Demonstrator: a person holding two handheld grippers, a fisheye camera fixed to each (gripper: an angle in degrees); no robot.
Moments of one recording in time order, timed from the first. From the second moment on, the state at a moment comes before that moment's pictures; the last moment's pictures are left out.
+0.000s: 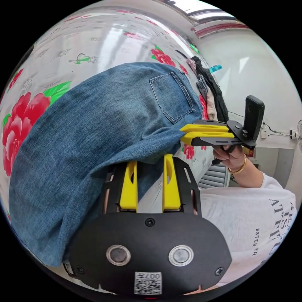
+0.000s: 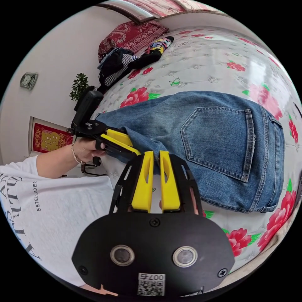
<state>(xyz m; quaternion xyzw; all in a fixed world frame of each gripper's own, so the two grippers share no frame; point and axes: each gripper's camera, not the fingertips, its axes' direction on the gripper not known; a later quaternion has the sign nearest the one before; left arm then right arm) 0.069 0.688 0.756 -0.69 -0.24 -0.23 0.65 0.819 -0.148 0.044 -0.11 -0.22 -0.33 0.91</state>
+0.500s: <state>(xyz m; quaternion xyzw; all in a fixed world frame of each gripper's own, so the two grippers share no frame) 0.167 0.666 0.699 -0.65 -0.15 -0.20 0.71 0.878 -0.139 0.019 -0.07 -0.29 -0.32 0.90</state>
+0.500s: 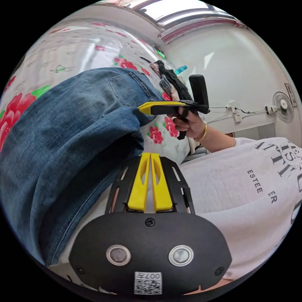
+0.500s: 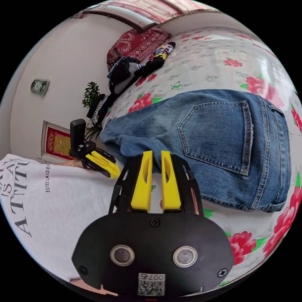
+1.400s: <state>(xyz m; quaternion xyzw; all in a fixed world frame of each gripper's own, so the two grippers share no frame) 0.259 0.759 0.735 -0.82 -0.10 0.00 0.57 0.954 -0.154 -0.005 -0.04 -0.04 -0.20 0.98</state>
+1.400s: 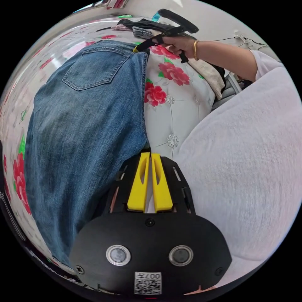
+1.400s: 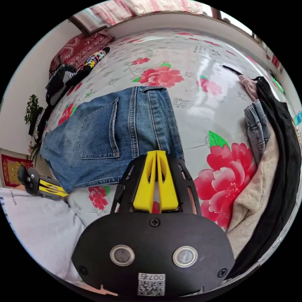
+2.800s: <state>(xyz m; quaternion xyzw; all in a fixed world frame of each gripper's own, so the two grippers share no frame) 0.243 0.424 0.043 -0.02 -0.57 -0.44 0.69 0.598 0.106 0.029 -0.20 -0.03 -0.55 0.81</state>
